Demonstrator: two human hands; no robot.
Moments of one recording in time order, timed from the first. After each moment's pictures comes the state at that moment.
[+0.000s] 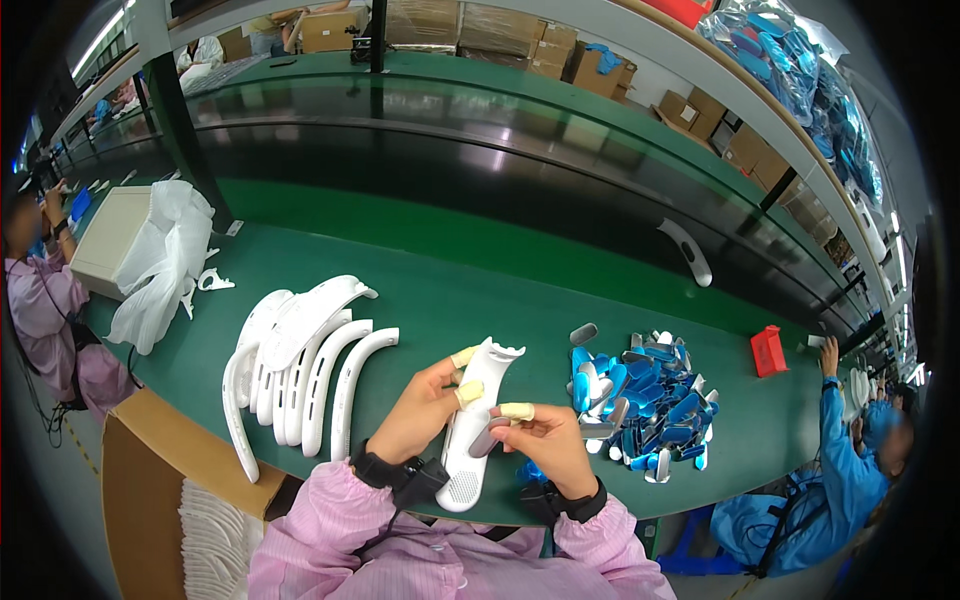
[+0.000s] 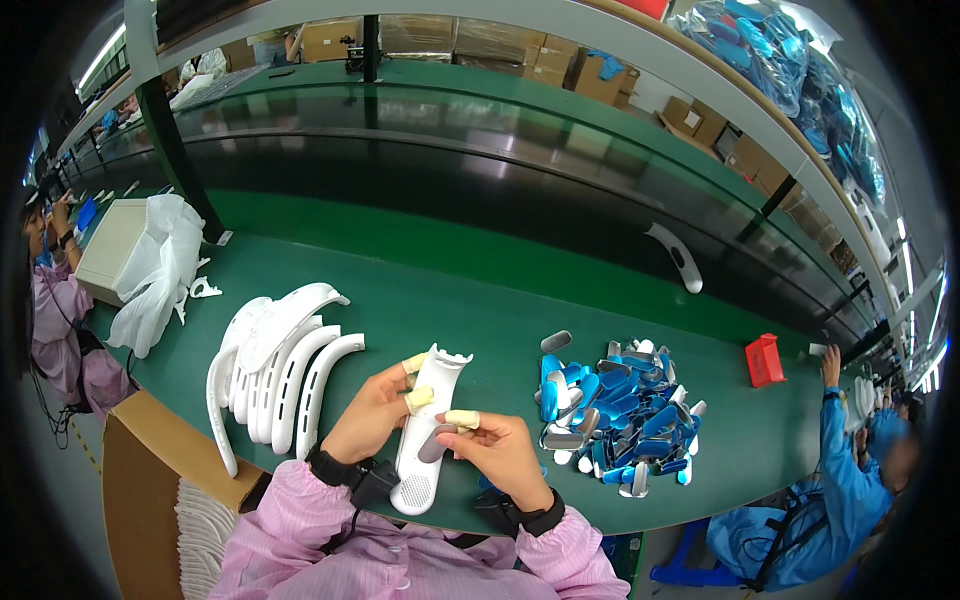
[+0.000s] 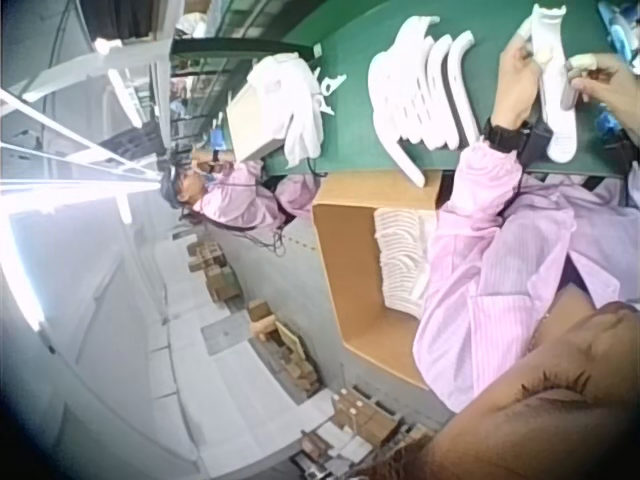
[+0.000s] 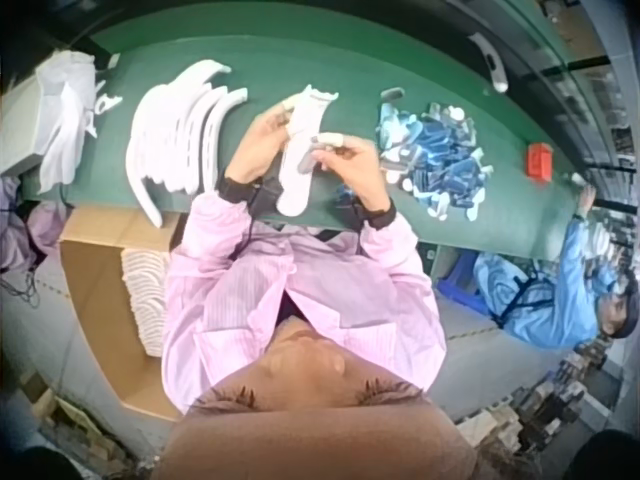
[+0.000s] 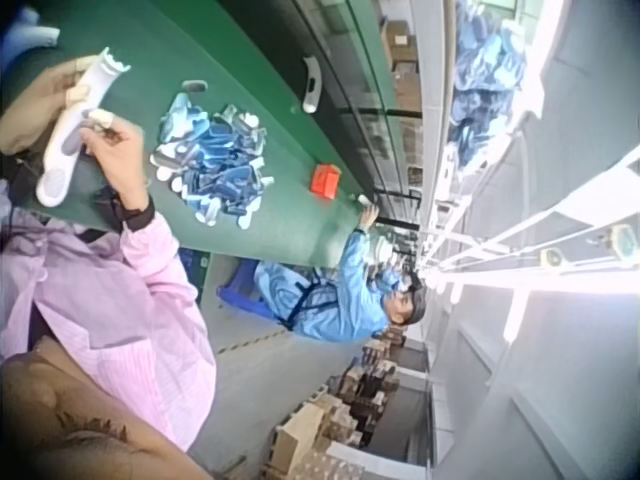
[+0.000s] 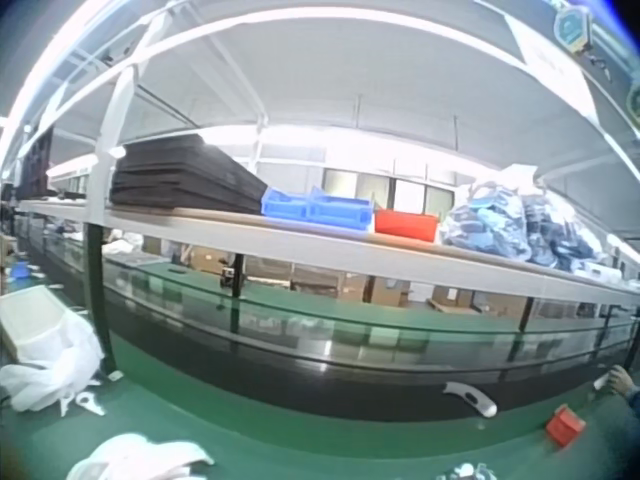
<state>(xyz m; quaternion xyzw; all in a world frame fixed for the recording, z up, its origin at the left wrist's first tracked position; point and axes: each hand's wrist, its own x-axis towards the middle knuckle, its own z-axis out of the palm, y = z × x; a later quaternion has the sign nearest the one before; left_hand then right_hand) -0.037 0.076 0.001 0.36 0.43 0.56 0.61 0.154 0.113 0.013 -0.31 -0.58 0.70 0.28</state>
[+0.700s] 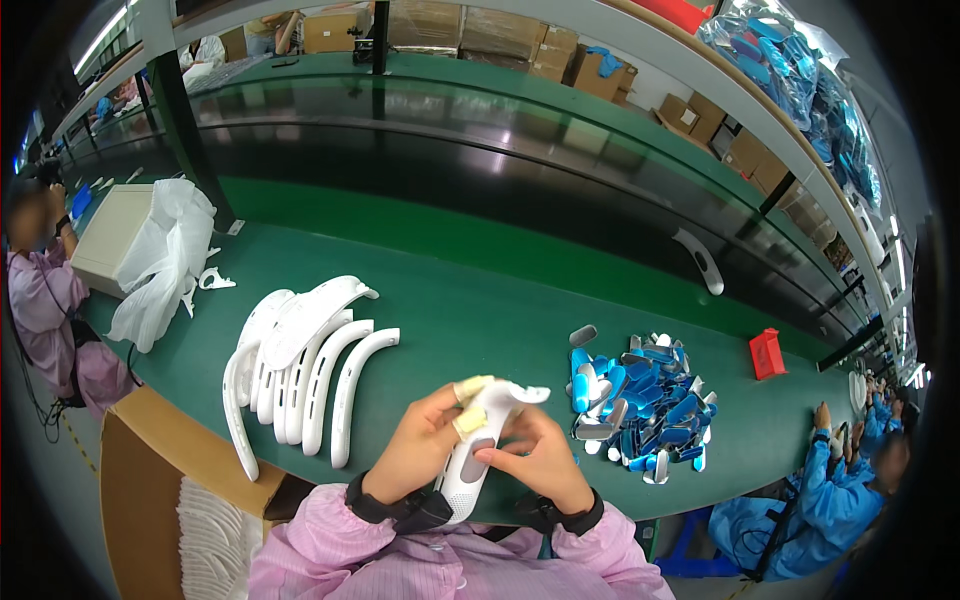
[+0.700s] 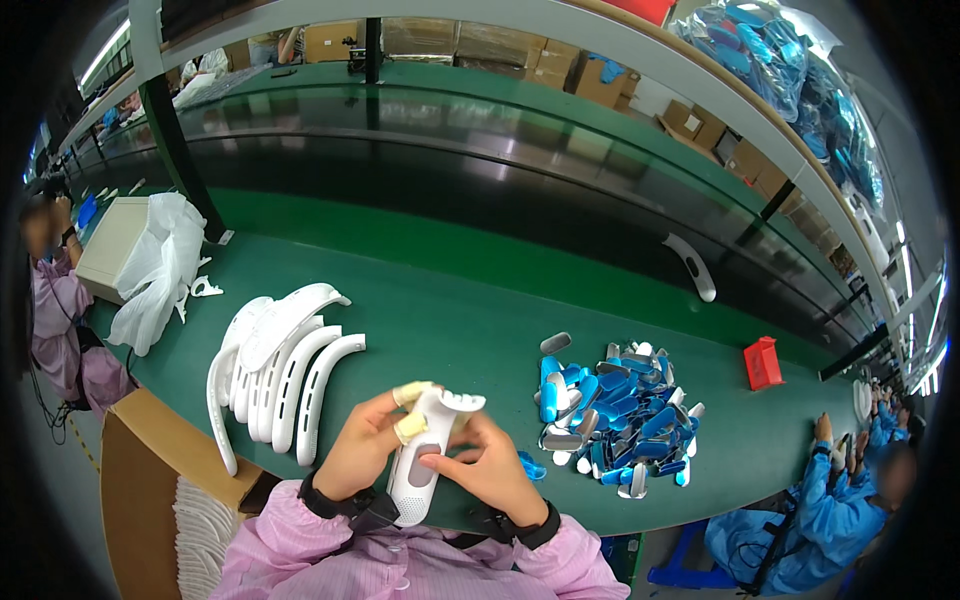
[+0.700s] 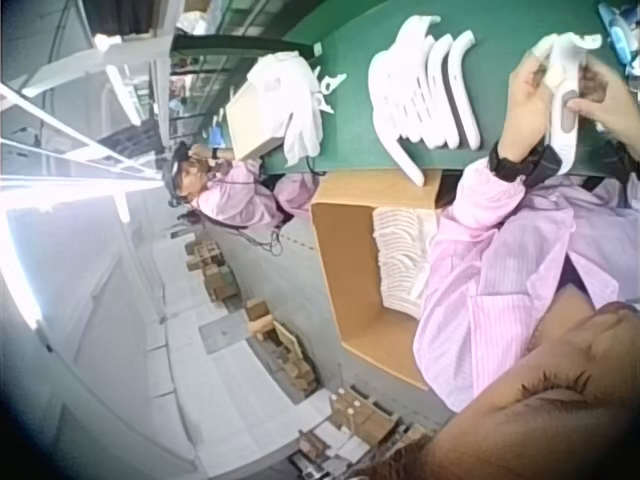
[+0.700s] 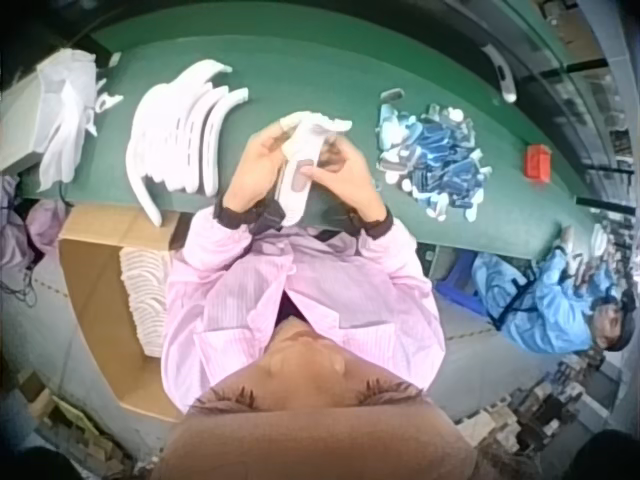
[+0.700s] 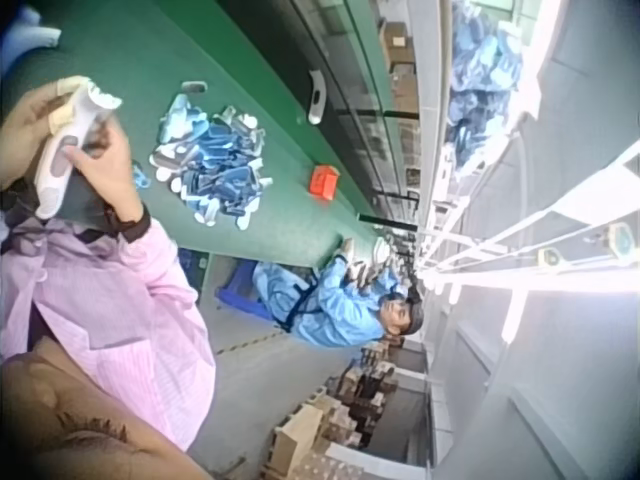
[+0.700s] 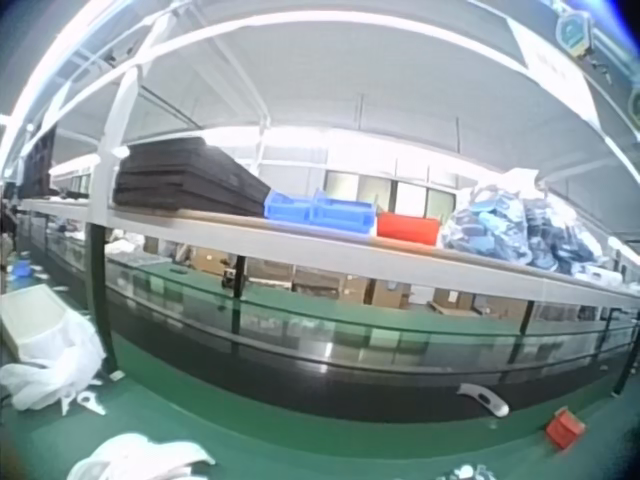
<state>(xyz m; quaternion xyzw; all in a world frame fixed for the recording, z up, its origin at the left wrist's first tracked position) -0.020 0.040 0.032 0.37 0.42 0.60 0.57 0.144 0.094 0.019 -0.34 -0.63 0.63 0.31</state>
